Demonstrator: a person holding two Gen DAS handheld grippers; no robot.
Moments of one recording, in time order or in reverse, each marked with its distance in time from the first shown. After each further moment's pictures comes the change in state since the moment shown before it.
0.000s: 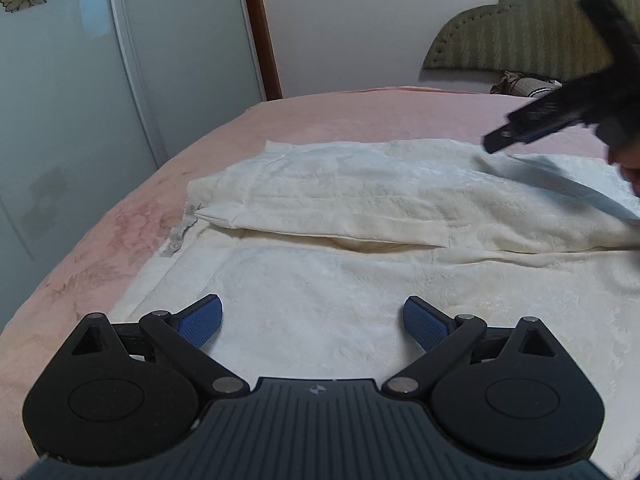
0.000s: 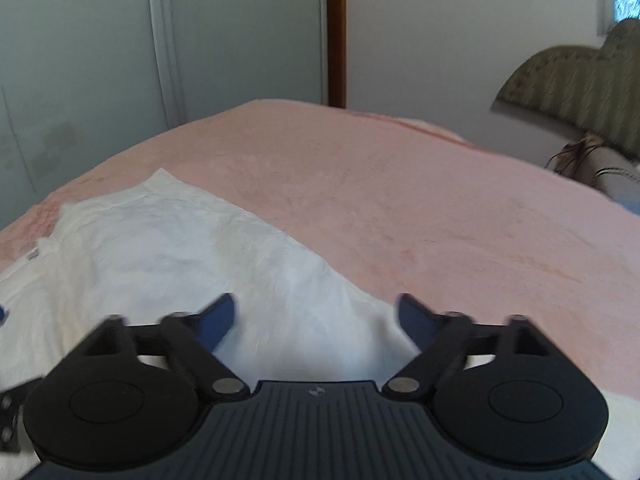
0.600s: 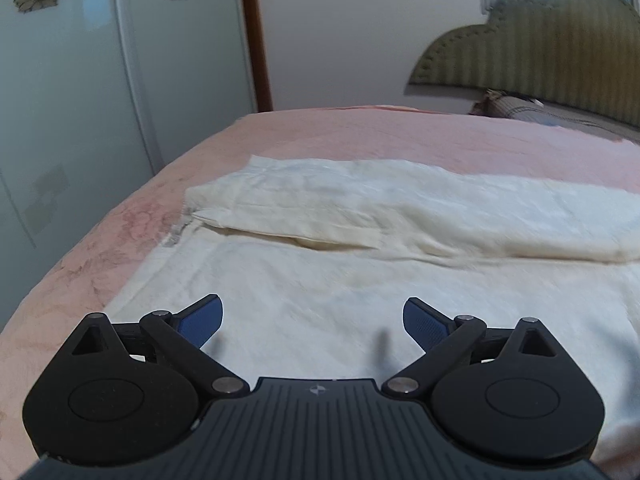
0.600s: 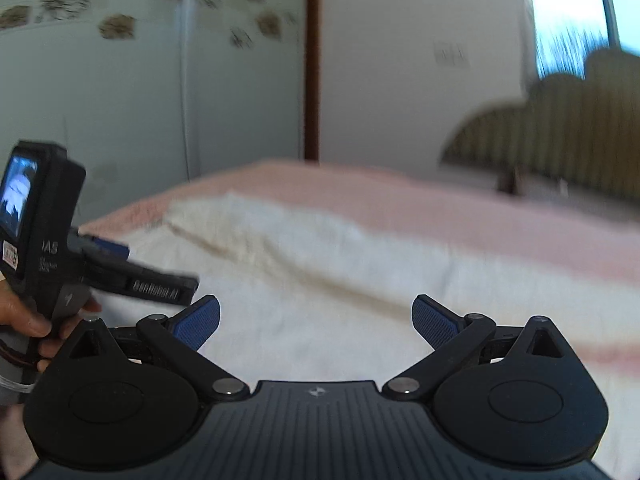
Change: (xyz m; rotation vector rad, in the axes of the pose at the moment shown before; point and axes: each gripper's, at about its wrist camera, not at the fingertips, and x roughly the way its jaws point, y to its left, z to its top) left arm -0.060 -0.006 0.004 -0.064 -0.012 -0.046; right arm -0.245 0.095 -0.153 -0.041 -0.312 -0.152
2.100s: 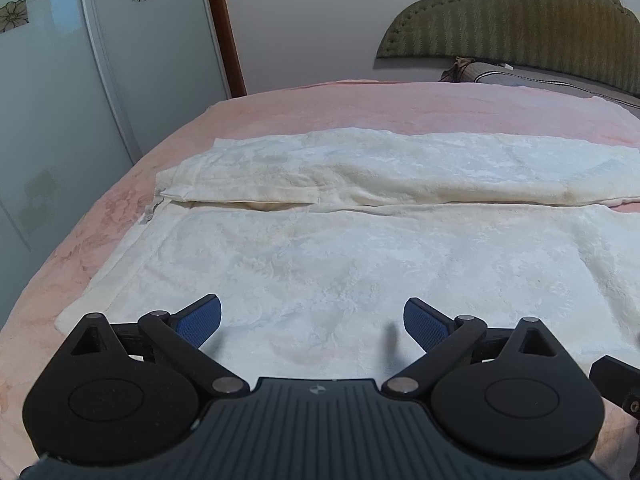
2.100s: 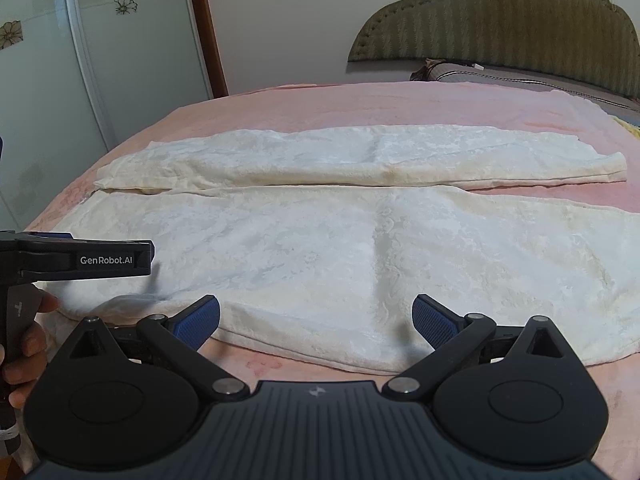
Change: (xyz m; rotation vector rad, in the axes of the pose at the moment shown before) left arm -0.040 -0.047 -0.029 0.121 0.052 -0.029; right arm -0.022 0.000 -0.051 0.350 0.281 -0.206
